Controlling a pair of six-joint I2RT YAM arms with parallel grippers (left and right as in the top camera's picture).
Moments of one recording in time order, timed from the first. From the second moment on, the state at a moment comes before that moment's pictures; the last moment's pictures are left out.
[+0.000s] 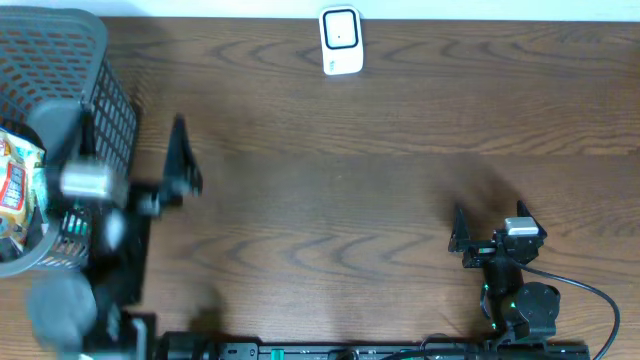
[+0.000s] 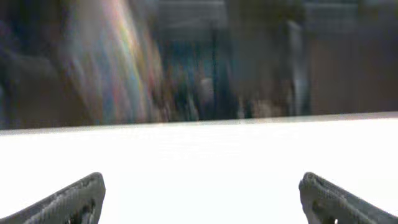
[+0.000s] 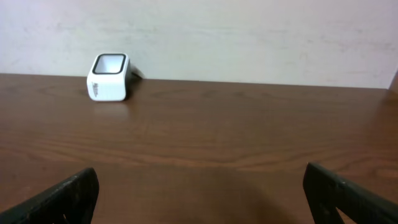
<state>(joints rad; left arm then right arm) -0.05 0.62 0.89 0.03 0.09 -0.03 0.04 0.01 0.01 -0.07 -0.01 -0.01</state>
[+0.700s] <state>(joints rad) 0.26 1.64 2.33 -1.04 0.05 -0.07 0.04 0.01 0.01 -0.07 -0.01 -0.01</state>
